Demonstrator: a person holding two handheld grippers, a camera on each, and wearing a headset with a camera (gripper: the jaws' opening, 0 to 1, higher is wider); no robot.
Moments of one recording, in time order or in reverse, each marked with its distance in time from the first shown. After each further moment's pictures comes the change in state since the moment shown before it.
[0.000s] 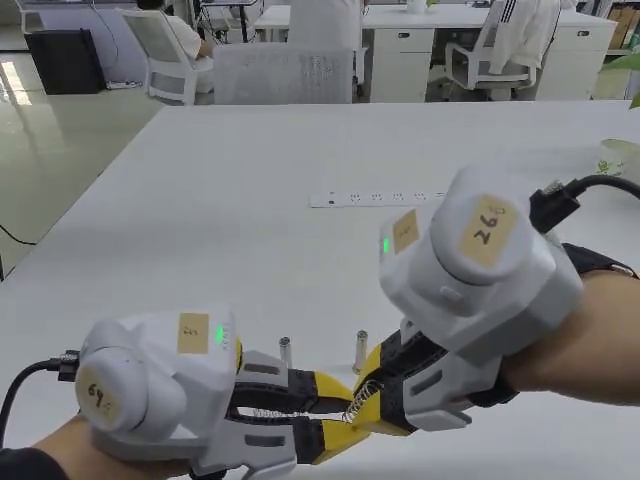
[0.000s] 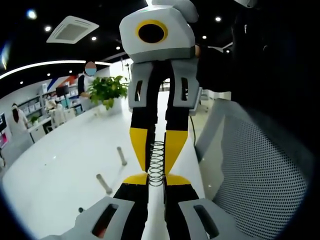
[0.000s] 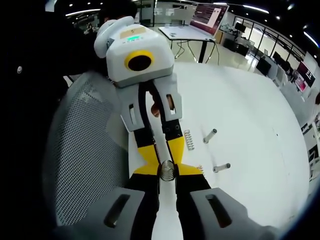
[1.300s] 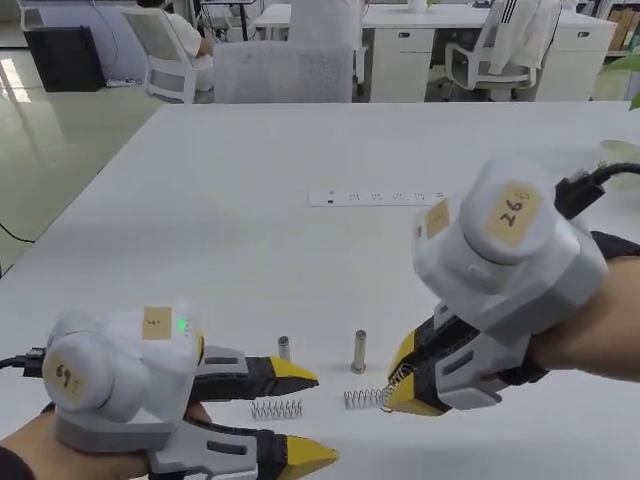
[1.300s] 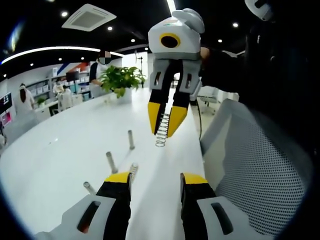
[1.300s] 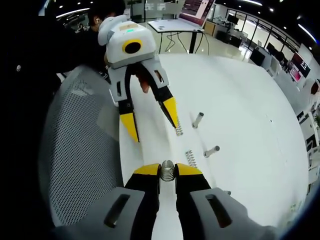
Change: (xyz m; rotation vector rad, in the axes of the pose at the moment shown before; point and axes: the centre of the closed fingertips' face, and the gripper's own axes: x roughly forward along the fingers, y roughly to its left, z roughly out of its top) left arm -0.025 0.015 -0.027 -0.126 0.042 0.052; right arm -0.013 -0.023 -0.030 0.060 0.054 -0.041
